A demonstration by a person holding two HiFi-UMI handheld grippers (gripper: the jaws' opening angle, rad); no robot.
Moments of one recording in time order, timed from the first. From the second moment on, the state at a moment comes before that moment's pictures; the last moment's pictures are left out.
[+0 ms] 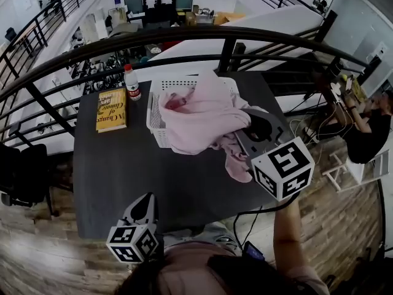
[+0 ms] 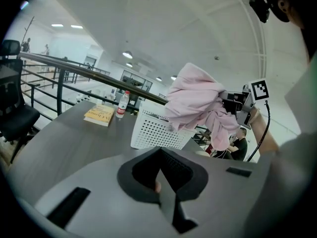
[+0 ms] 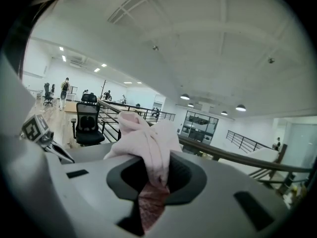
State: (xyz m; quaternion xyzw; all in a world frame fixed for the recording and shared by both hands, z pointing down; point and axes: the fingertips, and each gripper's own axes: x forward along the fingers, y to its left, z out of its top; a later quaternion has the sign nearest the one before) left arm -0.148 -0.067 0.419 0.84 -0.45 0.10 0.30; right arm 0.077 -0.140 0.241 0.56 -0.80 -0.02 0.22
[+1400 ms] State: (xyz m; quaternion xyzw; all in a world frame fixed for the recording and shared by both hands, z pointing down) left arm 0.034 0.017 0.415 0.85 -0.43 0.10 0.30; right arm 0.278 -0.030 0.278 0.61 -0.77 0.05 0.20
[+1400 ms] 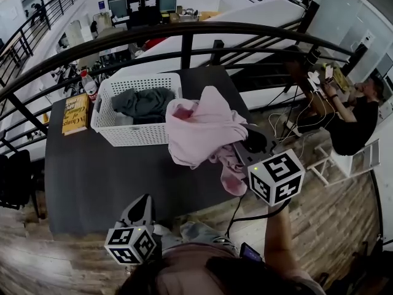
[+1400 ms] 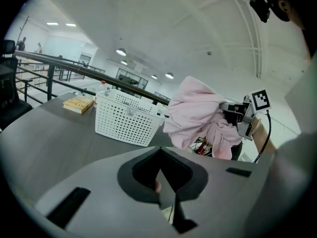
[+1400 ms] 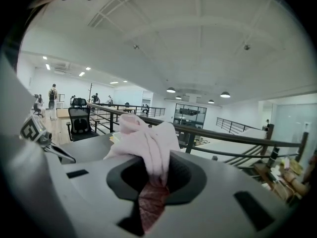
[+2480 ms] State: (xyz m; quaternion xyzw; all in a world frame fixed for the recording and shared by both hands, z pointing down) left arm 0.119 0.046 0.430 0.84 -0.44 0.12 0.31; right arm 0.410 -0.036 0.448 0.64 -0.71 0.17 0.24
